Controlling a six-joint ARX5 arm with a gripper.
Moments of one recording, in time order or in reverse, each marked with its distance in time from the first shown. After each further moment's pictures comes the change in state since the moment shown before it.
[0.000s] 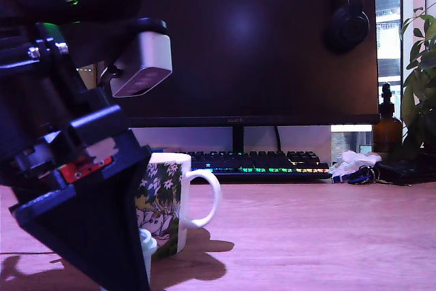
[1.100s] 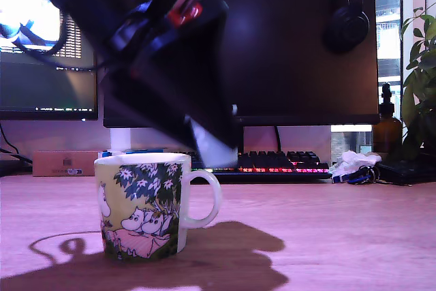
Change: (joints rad) arm 0.047 -0.010 0.256 -0.096 0.043 0.044
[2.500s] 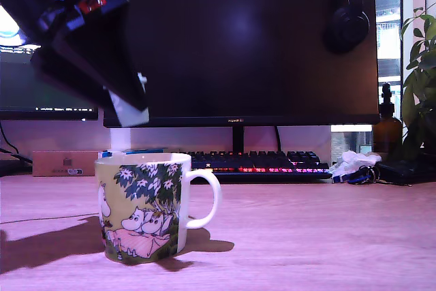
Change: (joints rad) arm 0.300 -0.110 0.000 -0.099 0.099 0.156
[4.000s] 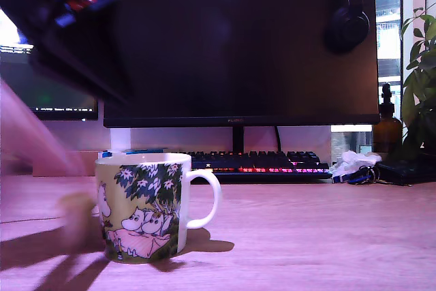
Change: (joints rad) arm 0.058 -0.050 0.000 -0.025 0.060 0.010
